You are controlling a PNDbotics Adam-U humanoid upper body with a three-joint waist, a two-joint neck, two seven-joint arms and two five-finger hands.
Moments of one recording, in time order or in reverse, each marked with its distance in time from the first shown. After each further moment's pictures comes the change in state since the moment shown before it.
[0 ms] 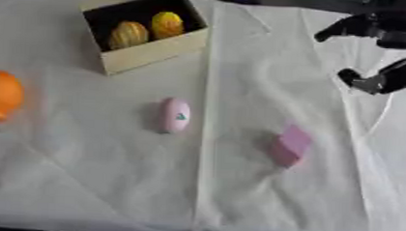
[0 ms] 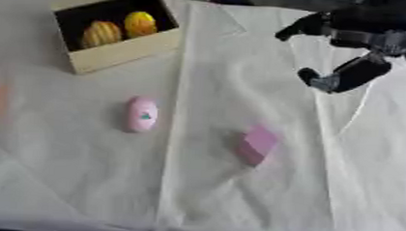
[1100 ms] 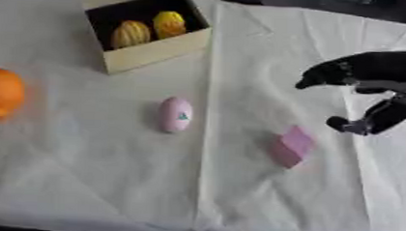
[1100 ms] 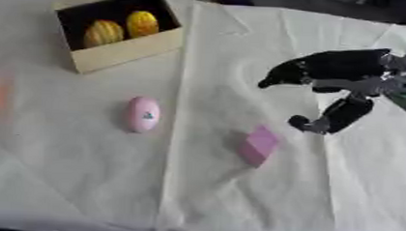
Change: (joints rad) left arm -0.002 0.004 -0.001 0.000 0.000 0.006 -0.006; right arm 0.017 0.004 0.131 0.022 0.069 -0.204 -0.008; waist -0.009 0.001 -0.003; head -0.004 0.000
